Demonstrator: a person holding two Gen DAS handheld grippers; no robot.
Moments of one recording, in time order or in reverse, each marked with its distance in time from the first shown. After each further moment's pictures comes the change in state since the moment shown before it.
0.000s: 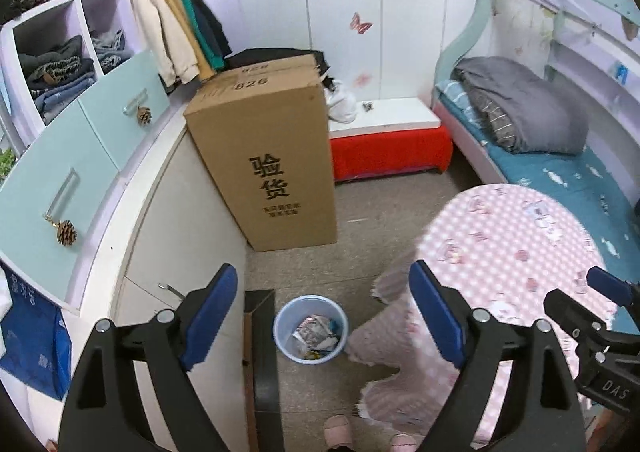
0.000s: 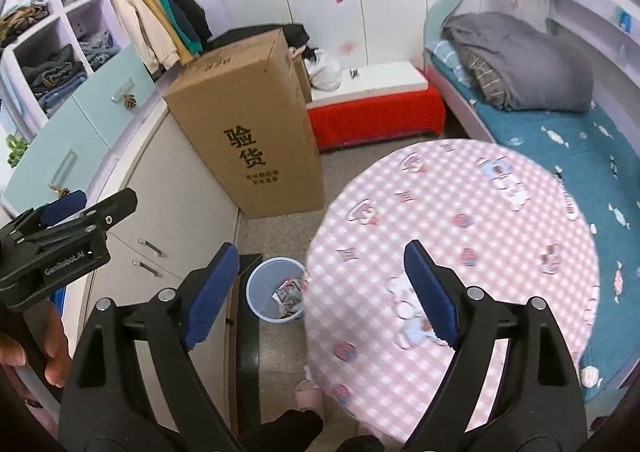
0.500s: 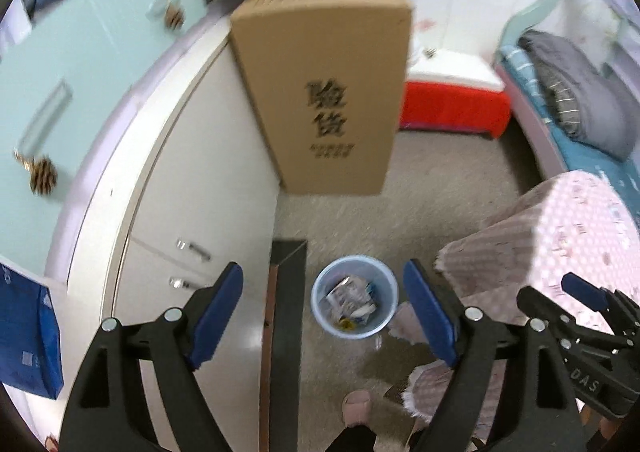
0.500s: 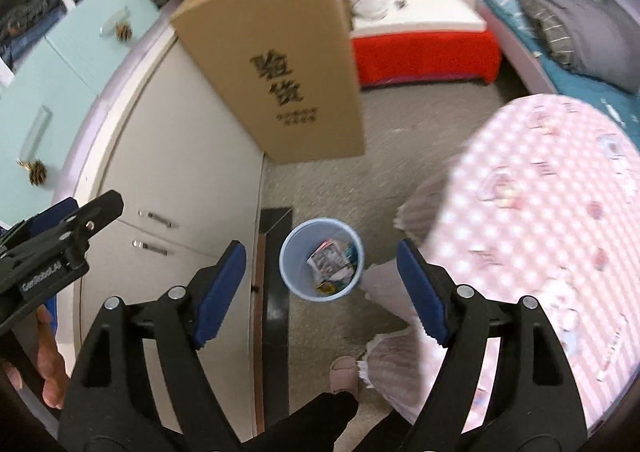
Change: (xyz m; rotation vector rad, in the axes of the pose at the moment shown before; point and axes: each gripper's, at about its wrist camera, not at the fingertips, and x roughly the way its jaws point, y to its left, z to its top) left arm 0.148 0.140 -0.011 -0.103 0.201 0.059; right arm 0.184 0.108 0.010 -0.004 0.227 0.040
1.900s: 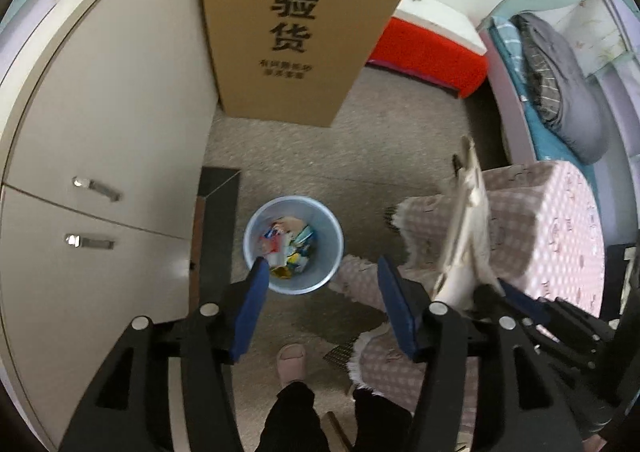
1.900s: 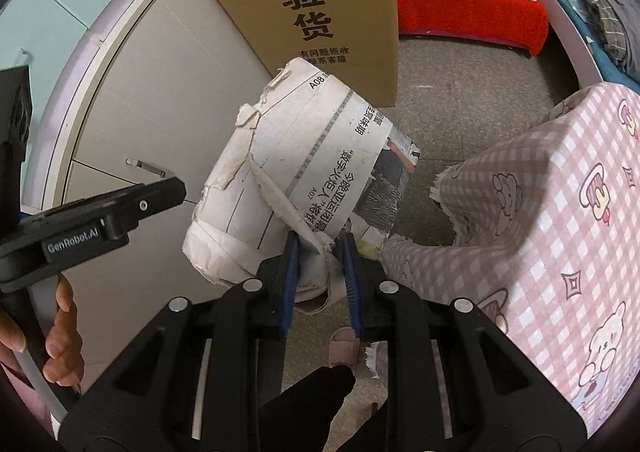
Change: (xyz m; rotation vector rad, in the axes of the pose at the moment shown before) left arm 0.147 0.035 -0.014 -0.130 0.313 -0.259; right arm 0.140 0.048 0.001 -0.115 0.260 0.078
